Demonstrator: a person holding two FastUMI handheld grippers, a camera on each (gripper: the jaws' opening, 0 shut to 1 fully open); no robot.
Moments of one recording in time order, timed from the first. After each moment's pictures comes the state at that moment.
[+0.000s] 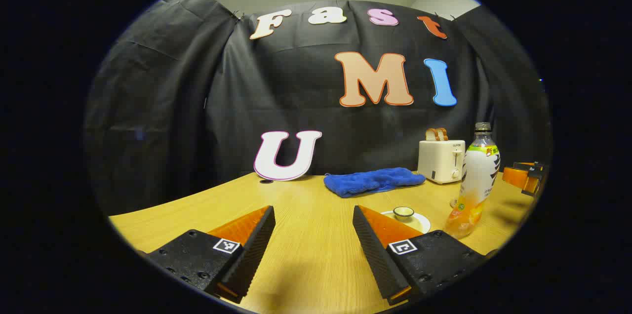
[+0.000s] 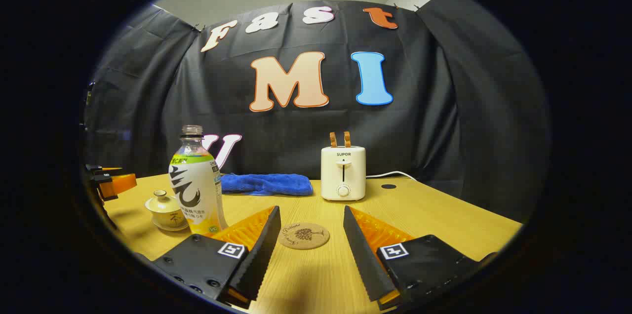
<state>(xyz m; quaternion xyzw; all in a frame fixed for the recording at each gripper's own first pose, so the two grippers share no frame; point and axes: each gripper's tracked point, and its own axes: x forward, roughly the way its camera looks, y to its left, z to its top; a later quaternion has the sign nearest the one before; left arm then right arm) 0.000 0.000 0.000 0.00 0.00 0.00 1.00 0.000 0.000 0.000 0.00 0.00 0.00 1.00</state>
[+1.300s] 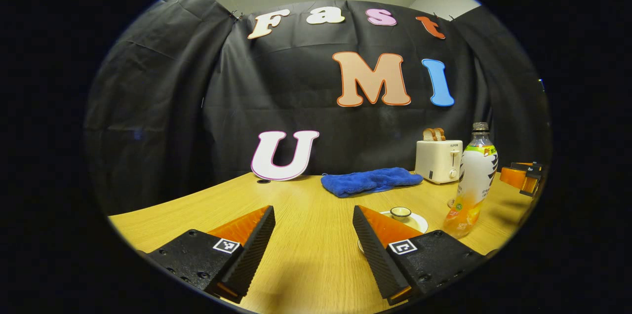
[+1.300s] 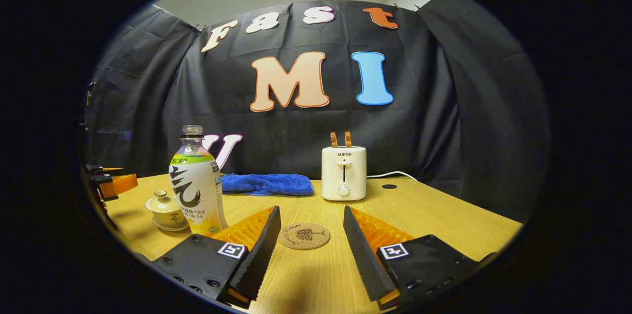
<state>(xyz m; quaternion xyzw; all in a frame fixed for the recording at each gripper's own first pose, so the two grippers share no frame) 0.001 -0.004 -0.001 0.00 0.00 -0.01 1.00 0.001 0.001 0.000 0.00 0.00 0.00 1.00</state>
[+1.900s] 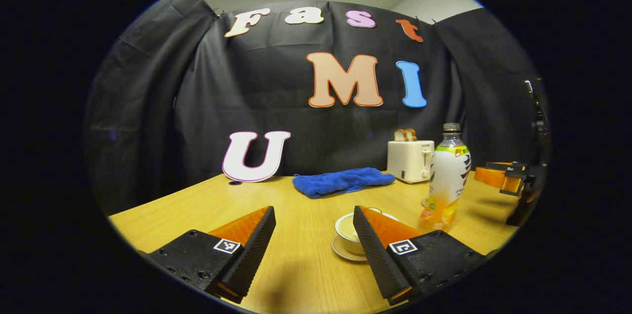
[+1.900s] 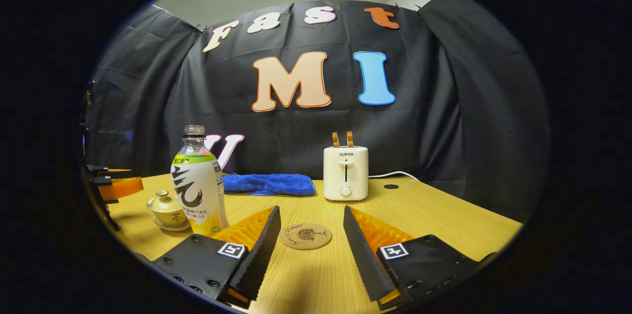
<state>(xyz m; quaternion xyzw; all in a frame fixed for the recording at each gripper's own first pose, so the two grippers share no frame) 0.001 -0.045 -0.001 0.00 -0.01 -0.11 0.99 0.001 0.003 0.000 0.00 0.00 0.01 1.00</state>
